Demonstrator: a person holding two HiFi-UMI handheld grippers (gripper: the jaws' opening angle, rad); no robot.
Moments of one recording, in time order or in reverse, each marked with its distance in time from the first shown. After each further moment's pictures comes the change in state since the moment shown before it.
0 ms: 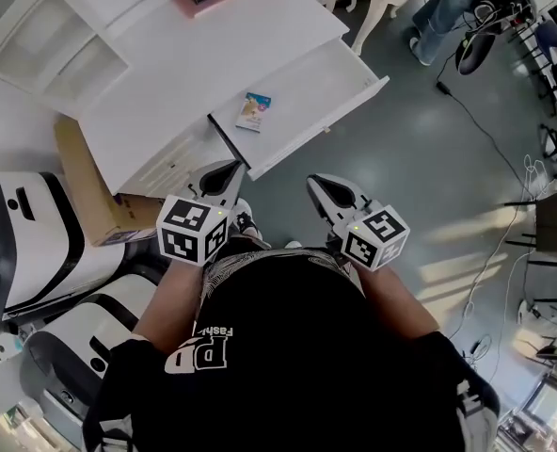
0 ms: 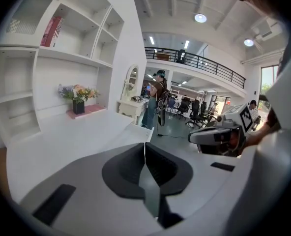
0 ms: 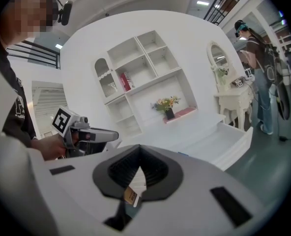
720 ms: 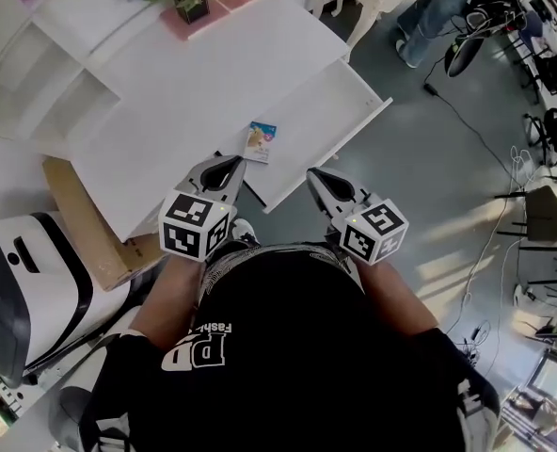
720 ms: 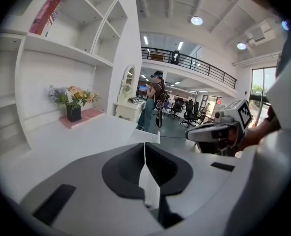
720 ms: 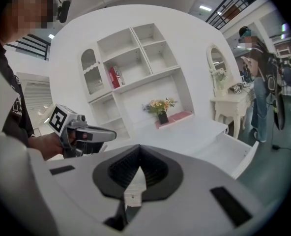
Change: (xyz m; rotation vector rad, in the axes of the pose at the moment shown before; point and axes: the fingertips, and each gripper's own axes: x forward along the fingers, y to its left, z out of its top) left arm 0.048 0.116 0.063 0.043 0.009 -0.105; right arm 0.117 -0.029 0.067 -0.020 0.016 -0.122
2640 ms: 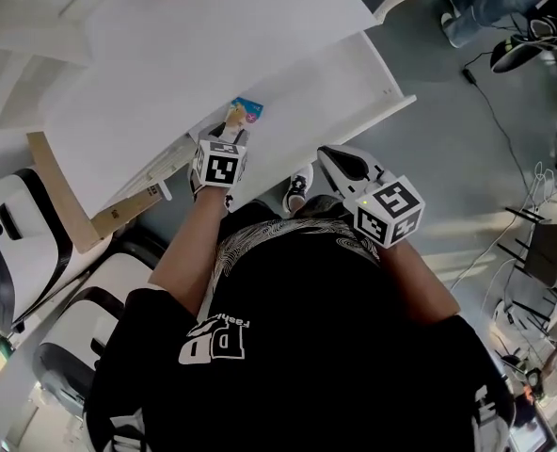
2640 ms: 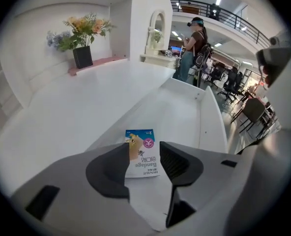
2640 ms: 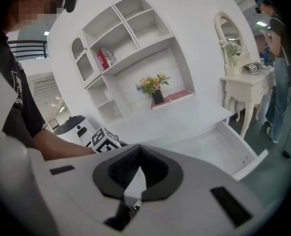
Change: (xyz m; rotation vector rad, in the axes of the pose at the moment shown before) left arm 0.234 0.096 -0.173 -0.139 0.453 0.370; right arm 0.045 -0.174 -0.029 -0.022 0.268 0.173
